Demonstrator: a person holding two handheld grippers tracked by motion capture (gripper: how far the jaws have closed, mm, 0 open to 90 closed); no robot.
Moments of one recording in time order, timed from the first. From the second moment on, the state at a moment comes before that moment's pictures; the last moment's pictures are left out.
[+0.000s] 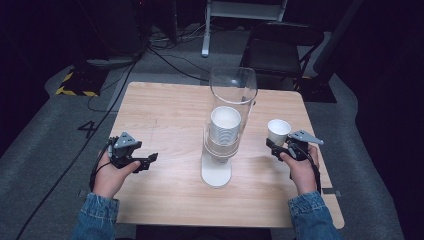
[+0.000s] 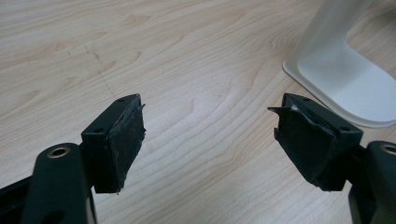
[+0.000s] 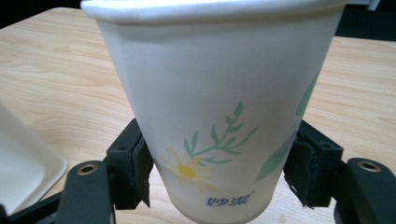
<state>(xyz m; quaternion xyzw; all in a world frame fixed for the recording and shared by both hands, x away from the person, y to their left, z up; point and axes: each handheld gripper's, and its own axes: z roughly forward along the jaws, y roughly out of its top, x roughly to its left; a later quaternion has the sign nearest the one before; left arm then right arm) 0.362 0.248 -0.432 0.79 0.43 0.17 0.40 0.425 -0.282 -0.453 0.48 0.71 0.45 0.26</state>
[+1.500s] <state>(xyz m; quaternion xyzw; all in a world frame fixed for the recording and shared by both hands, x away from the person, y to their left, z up) 0.350 0.257 -0.438 0.79 0.44 0.16 0.39 0.455 -0.280 -0.492 0.51 0.76 0.36 0.21</state>
